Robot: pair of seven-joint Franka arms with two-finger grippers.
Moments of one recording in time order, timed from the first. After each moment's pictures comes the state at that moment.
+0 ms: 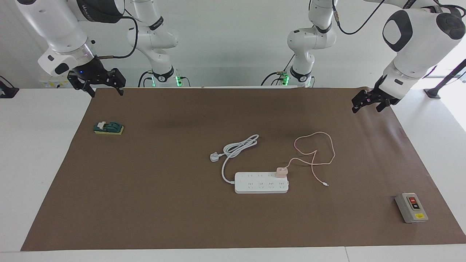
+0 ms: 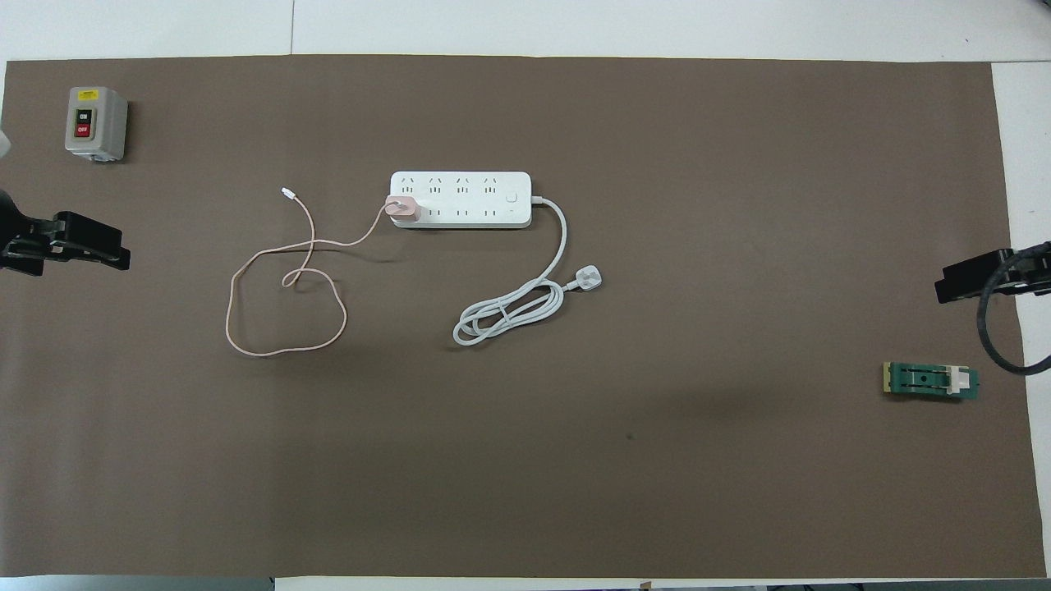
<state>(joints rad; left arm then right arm) 0.04 0.04 -0.04 -1.64 -0.02 1.59 0.03 0.01 -0.06 -0.07 -1.65 -0.01 1.50 -0.12</state>
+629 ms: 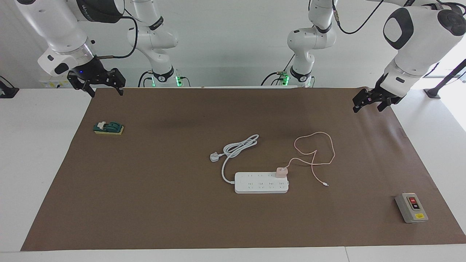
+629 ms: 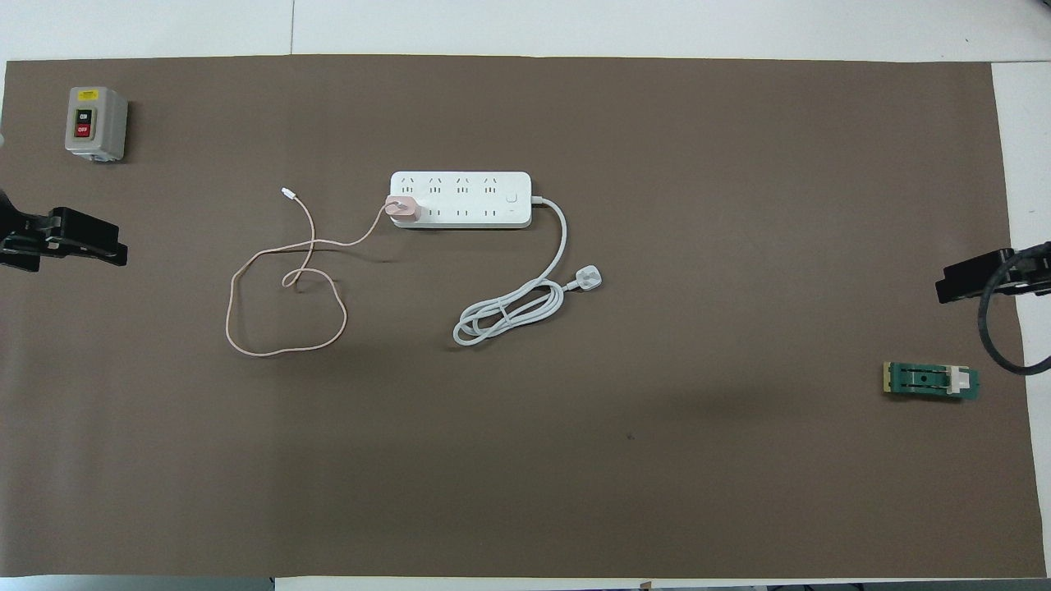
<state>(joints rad) 0.04 0.04 -0.04 -1.63 -0.02 1.60 0.03 0.01 -0.06 -0.07 -1.65 -0.01 1.50 -0.12</state>
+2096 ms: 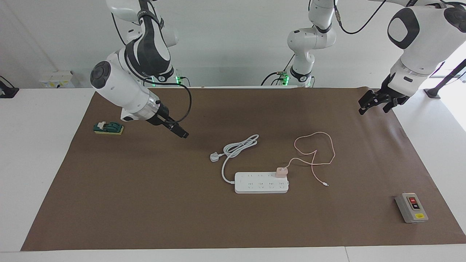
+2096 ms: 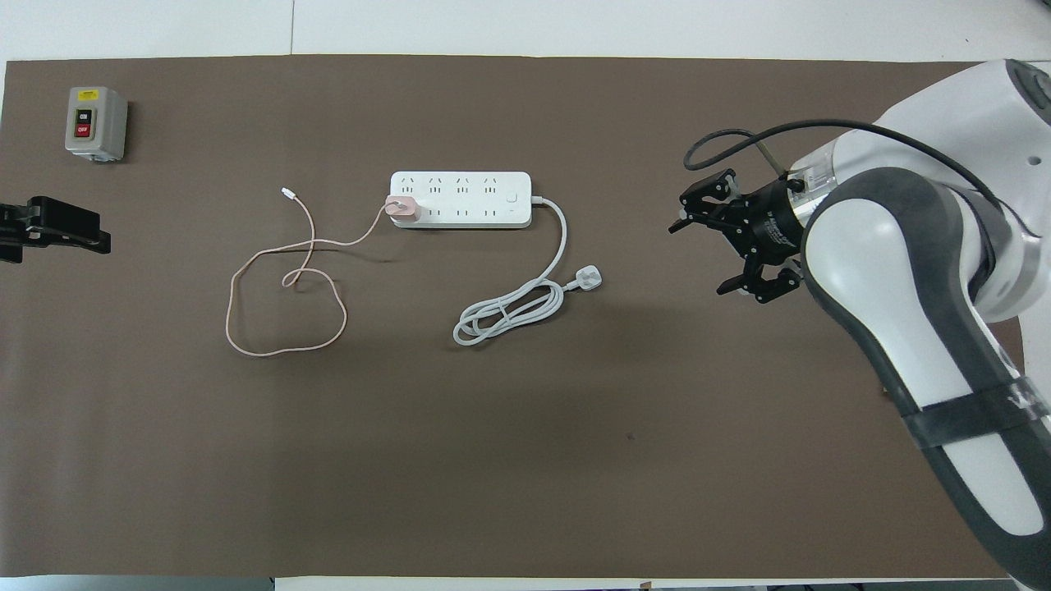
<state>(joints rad) 0.07 0.04 -0.04 -1.63 -0.02 1.64 0.01 0.22 0.19 -0.06 -1.74 0.49 1.83 0.91</state>
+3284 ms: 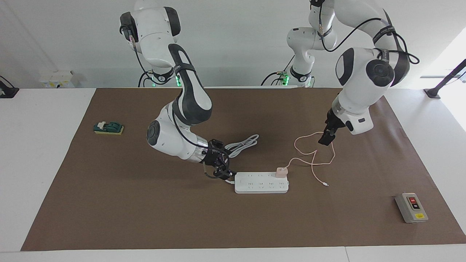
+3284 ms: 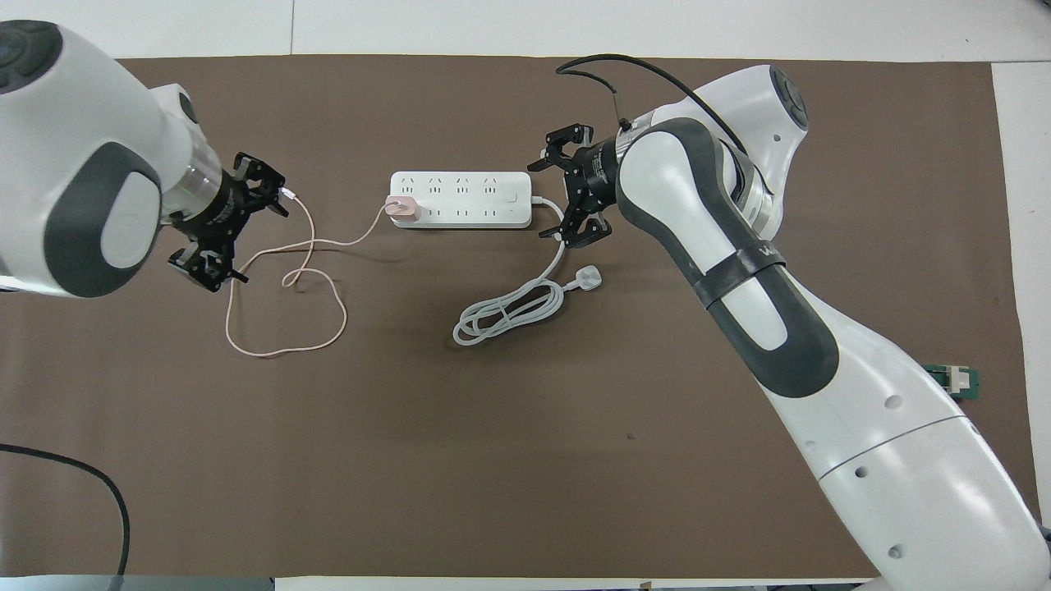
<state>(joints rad) -0.19 0.26 -0.07 -1.63 -0.02 1.77 -1.33 0.36 0.66 -0.06 -1.39 0.91 2.05 1.30</state>
